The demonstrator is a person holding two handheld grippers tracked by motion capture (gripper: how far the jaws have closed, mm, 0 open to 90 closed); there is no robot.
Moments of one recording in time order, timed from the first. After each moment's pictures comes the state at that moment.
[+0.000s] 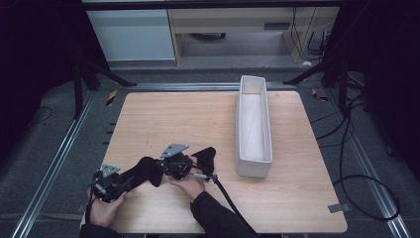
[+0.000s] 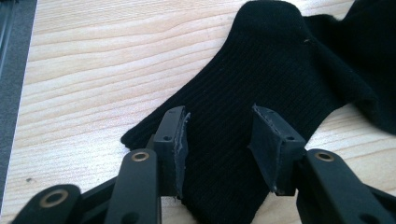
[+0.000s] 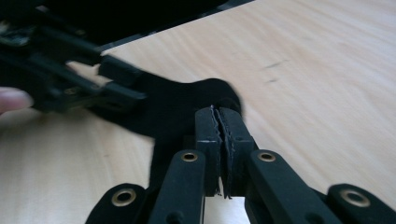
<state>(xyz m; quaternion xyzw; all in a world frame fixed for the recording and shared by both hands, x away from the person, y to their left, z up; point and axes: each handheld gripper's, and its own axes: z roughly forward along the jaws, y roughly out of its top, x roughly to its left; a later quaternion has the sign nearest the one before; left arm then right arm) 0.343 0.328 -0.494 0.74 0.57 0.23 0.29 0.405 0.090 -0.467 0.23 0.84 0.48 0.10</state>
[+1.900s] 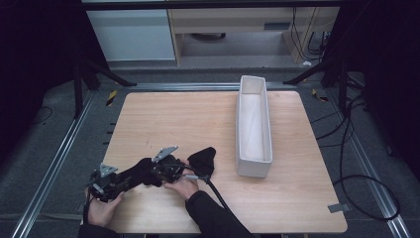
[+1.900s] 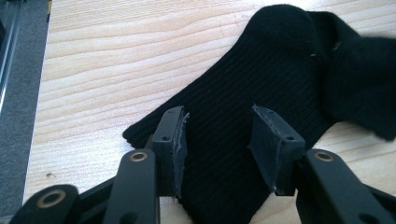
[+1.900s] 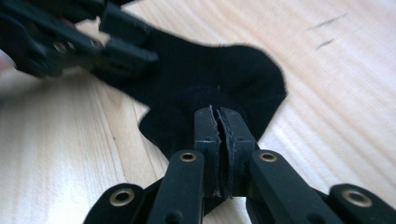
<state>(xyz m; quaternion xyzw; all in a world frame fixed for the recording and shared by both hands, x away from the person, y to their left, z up) 0.343 0.334 -0.494 0.73 0.57 0.24 0.28 0.412 0.112 -0.486 0.23 0.87 0.43 0.05</state>
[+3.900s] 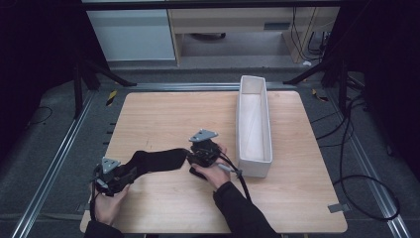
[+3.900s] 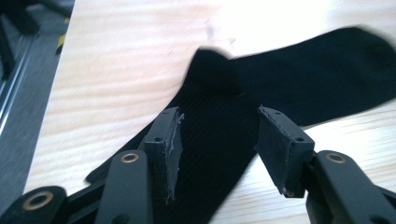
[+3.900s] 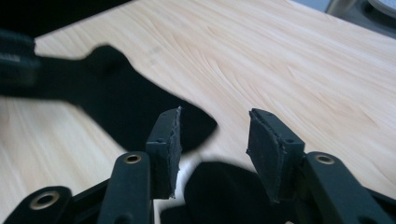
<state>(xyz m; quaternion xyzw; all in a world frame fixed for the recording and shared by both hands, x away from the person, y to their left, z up) 0.348 0.311 -0.474 0.71 0.55 0.28 0.35 0.422 0.004 -0.437 0.34 0.82 0.43 0.19</state>
